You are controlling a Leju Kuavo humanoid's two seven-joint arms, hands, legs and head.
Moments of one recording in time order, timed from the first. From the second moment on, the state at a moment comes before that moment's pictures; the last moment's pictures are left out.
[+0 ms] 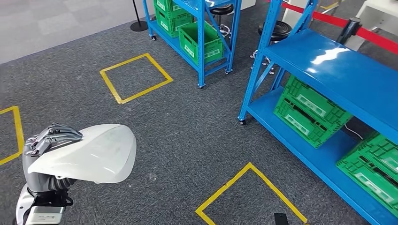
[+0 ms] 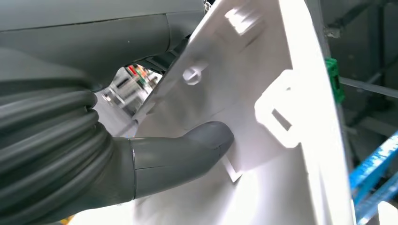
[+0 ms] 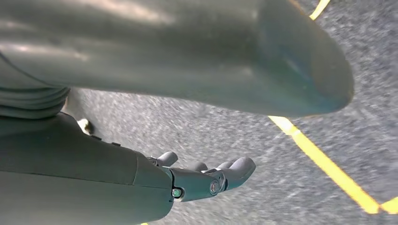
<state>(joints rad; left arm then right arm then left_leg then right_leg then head) -0.06 0.08 -0.09 -1.70 -0.43 0.31 -0.67 -0.07 0.11 -0.91 -0.19 0.87 -0.12 -0.15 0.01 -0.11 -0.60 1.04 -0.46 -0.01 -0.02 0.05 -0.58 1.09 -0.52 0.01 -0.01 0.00</state>
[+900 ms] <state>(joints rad) -0.12 0.06 -0.10 -1.60 -0.41 0.30 -0.66 -0.07 0.10 -0.96 -0.19 0.83 -0.08 -0.17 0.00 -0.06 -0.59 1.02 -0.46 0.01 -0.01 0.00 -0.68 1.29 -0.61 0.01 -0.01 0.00</state>
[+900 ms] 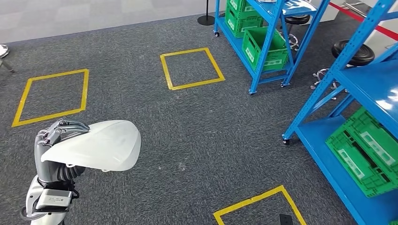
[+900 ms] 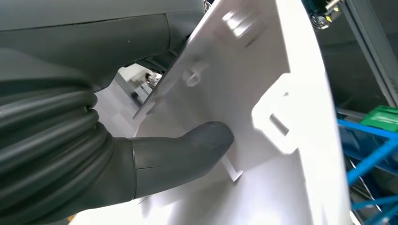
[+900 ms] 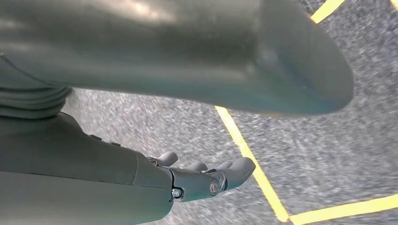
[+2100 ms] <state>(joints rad) -0.14 0.09 -0.09 -1.52 -0.27 0.22 -0.62 -0.07 0.10 -0.97 -0.19 0.87 -0.01 -0.19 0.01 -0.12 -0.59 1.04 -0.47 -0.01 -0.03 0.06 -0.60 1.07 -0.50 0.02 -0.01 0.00</state>
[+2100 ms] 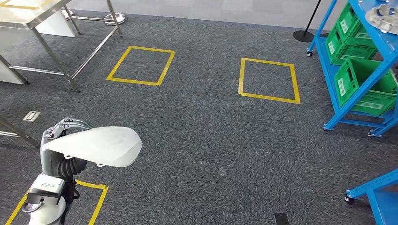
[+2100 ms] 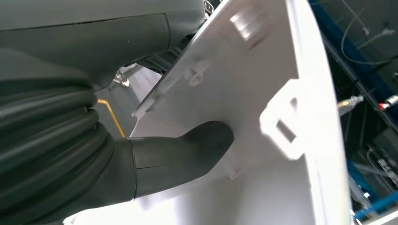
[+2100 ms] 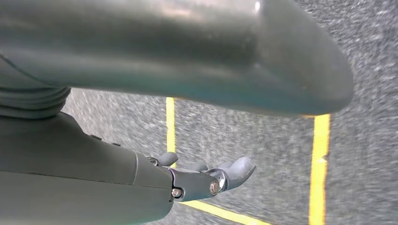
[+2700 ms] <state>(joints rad) -0.16 0.08 -0.09 -1.50 -0.27 0.22 -0.57 -0.07 0.10 -0.97 -0.19 0.88 -0.02 -0.18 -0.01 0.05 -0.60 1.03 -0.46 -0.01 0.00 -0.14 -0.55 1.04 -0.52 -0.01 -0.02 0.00</state>
